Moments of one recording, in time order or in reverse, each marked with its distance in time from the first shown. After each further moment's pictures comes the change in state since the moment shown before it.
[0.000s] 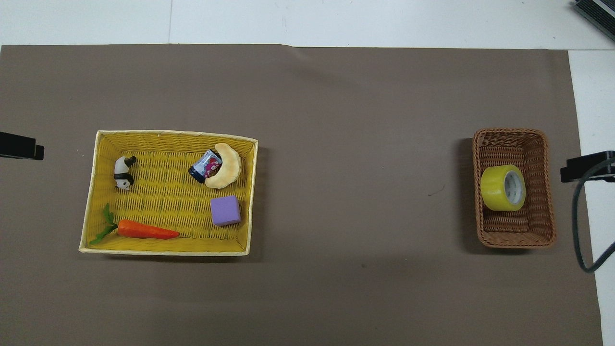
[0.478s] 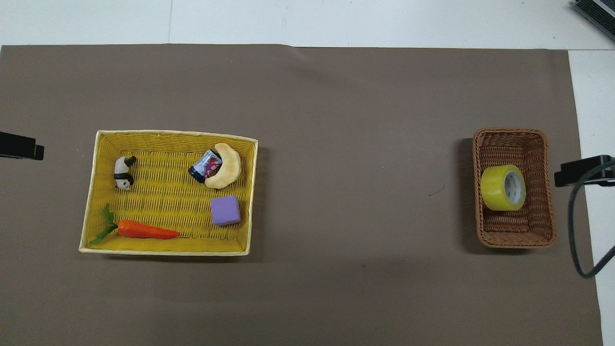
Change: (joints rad) left arm 0.000 0.000 0.000 0.000 0.000 0.000 0.000; right arm 0.001 -0.007 0.003 -0.010 0.022 -0.016 -0.001
